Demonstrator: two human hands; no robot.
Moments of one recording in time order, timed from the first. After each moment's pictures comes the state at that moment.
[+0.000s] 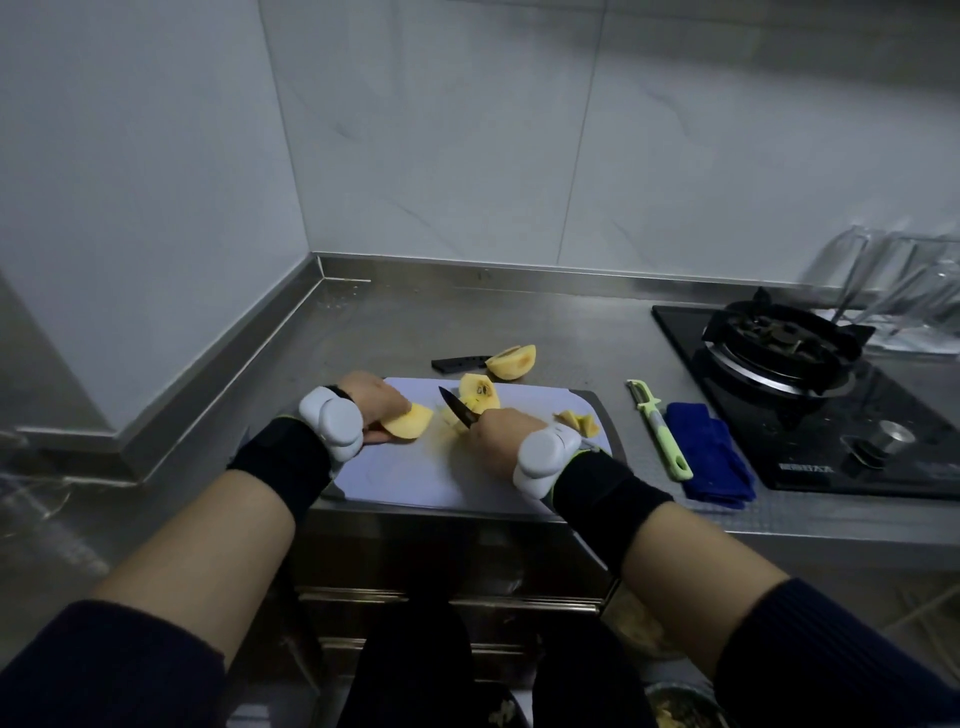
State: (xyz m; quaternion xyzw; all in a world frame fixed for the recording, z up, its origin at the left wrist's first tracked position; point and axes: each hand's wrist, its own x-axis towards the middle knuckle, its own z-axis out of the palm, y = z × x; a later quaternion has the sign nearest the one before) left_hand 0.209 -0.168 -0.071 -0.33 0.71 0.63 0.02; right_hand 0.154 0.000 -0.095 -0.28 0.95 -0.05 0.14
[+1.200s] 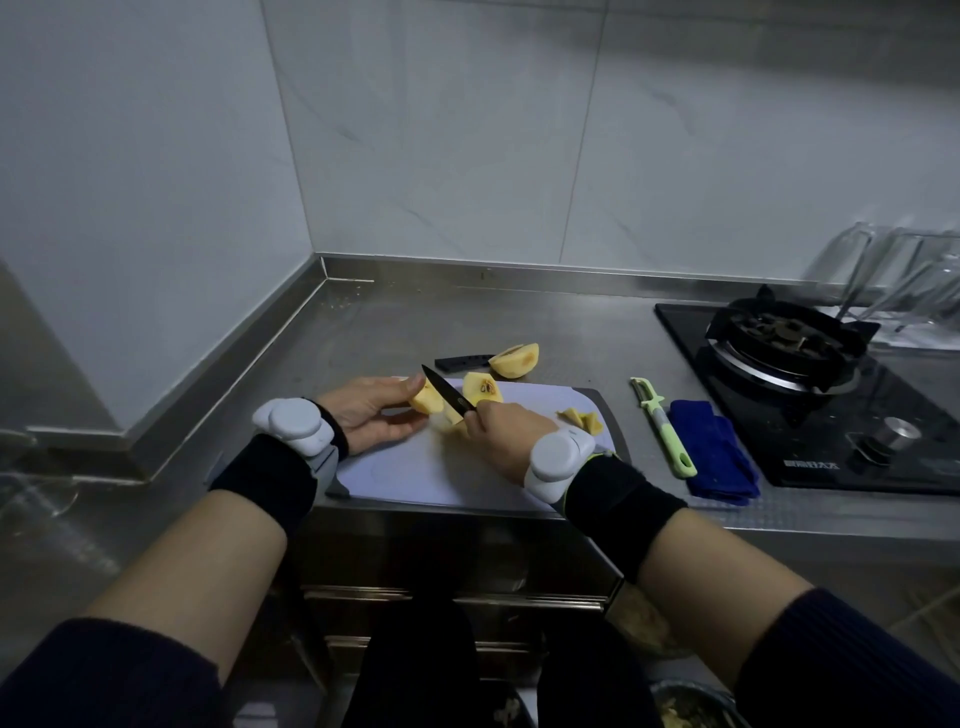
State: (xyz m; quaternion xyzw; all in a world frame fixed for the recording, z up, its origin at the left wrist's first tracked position) left_hand 0.210 -0.183 -0.088 -0.16 0.51 0.84 0.07; right_hand 0.172 0.008 -0.082 -0.29 0.94 -0.14 0.09
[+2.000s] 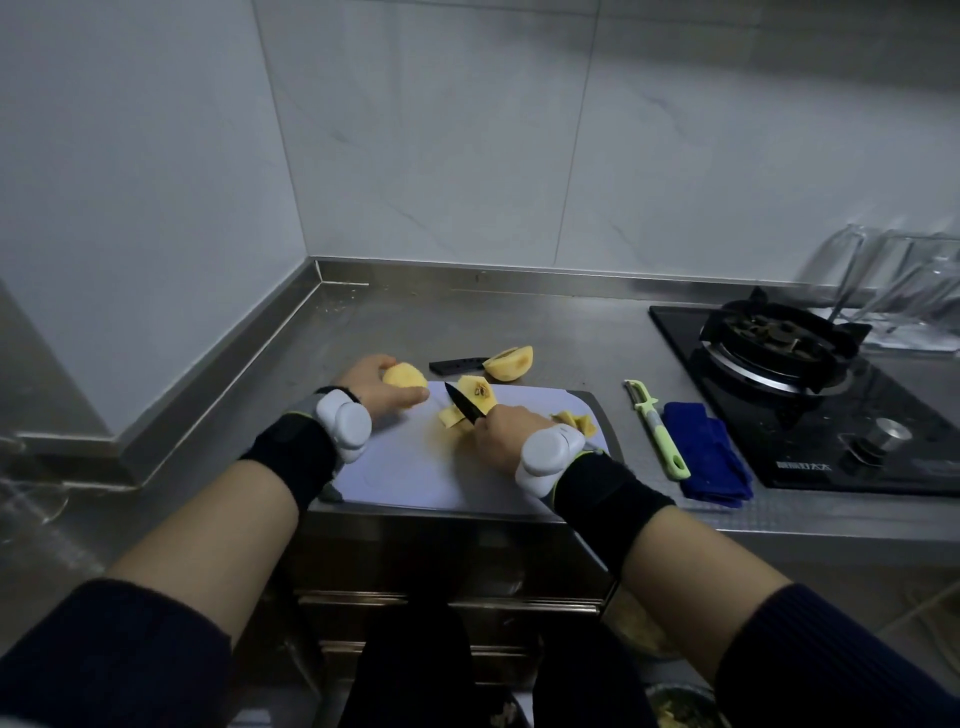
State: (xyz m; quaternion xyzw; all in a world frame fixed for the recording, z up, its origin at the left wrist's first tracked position) left_hand 0.174 -0.198 -0.098 -0.20 0.86 0.47 -0.04; right_hand 0.153 0.013 -0.096 -0.25 0.96 -0.08 0.10
